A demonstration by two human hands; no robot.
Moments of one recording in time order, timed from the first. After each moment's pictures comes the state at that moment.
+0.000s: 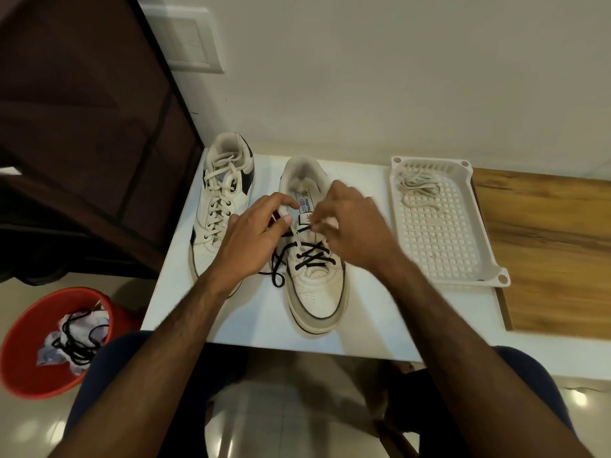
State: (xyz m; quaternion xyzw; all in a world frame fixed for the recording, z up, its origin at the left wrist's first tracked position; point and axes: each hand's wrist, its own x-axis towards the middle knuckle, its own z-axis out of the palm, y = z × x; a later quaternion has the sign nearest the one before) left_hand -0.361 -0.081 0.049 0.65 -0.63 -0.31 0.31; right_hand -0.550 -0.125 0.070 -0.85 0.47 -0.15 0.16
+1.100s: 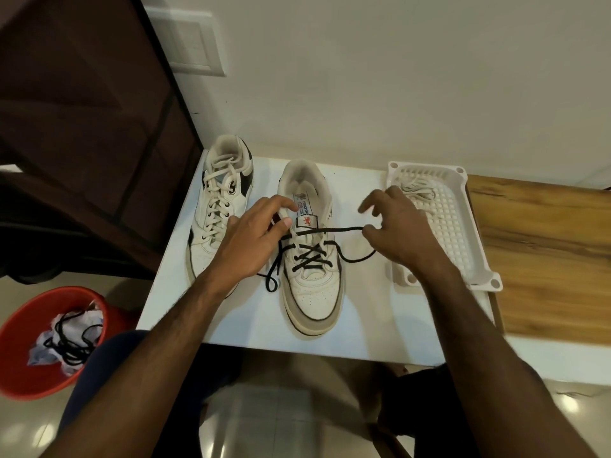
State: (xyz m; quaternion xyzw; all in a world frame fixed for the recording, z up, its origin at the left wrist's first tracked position) left_hand -0.360 -0.081 0.048 0.64 -0.65 -0.29 0.29; right_hand -0.607 -0.137 0.071 -0.76 0.60 -0.13 0.20
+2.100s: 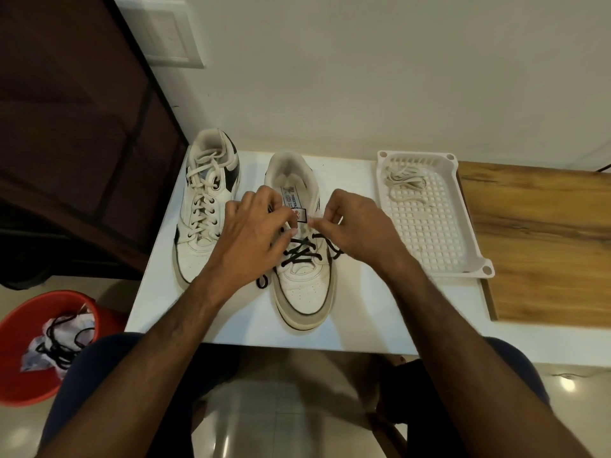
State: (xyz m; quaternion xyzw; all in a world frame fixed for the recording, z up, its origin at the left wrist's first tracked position) left_hand -0.373 -0.081 0.036 0.58 -0.78 -0.04 0.24; right_hand -0.570 -0.124 0.071 -0.75 0.59 -0.14 0.26
